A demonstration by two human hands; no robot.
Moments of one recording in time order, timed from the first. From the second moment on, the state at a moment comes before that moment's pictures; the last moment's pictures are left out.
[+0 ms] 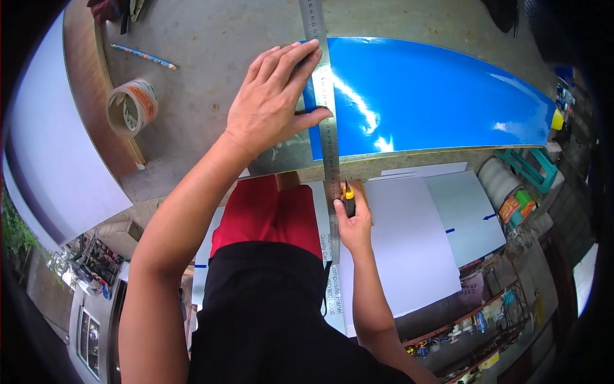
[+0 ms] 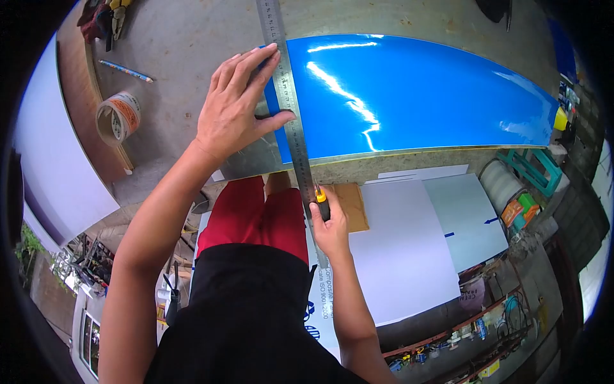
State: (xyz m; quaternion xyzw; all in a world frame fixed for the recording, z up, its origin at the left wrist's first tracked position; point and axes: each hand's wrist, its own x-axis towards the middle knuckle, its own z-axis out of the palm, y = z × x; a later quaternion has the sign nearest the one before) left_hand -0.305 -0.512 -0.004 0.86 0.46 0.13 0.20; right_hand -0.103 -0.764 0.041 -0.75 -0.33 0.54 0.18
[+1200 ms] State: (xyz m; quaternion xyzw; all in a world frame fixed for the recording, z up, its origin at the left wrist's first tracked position) left_hand -0.310 -0.515 -0.014 0.86 0.46 0.16 0.16; right_hand -0.119 -0.716 0.015 -0.78 -0.22 0.51 0.29
